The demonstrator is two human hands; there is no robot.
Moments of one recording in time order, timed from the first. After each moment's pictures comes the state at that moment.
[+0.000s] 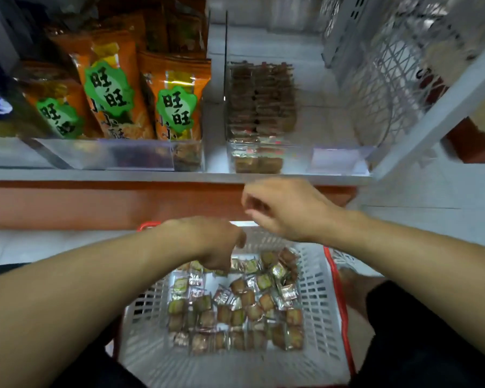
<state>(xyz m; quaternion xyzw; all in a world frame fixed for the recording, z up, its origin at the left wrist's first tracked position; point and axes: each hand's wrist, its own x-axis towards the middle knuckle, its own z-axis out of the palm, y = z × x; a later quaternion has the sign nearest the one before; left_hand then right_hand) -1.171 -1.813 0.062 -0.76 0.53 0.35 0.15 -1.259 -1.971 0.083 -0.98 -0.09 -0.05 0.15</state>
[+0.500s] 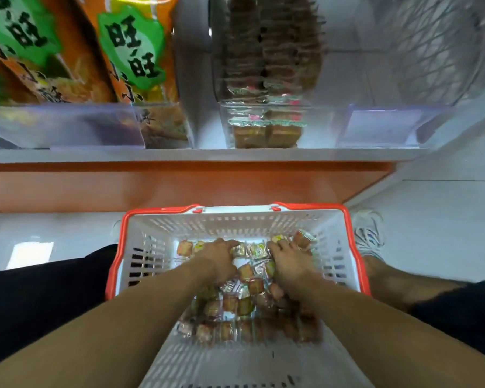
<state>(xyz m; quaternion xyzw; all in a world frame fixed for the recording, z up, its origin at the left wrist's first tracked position) -1.186 -1.796 -0.138 -0.83 0.31 0.46 0.00 -1.321 -1.947 -0.167 -0.91 0.20 0.33 0.15</state>
